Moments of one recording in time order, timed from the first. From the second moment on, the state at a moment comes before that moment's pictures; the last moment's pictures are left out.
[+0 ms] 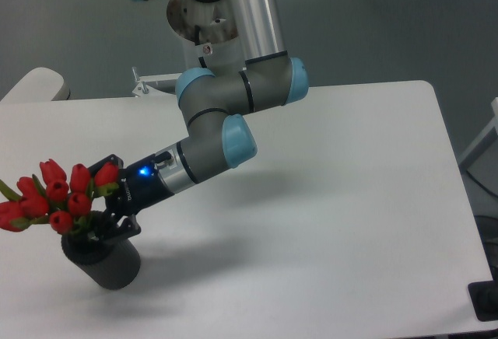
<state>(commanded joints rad) 2.30 -2.03 -1.78 -0.77 0.30 1.45</state>
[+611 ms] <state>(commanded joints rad) 2.30 -2.04 -1.75 -0.77 0.30 1.45</state>
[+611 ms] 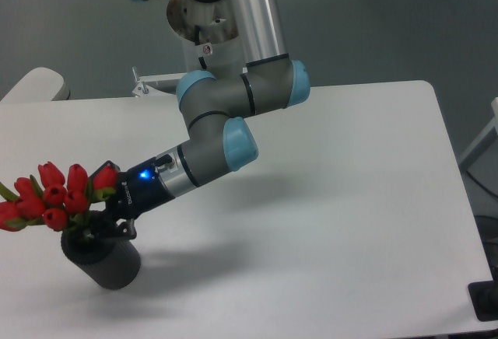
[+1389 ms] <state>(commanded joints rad) 2.31 -1.97 -1.72 -0.77 0.30 1.30</state>
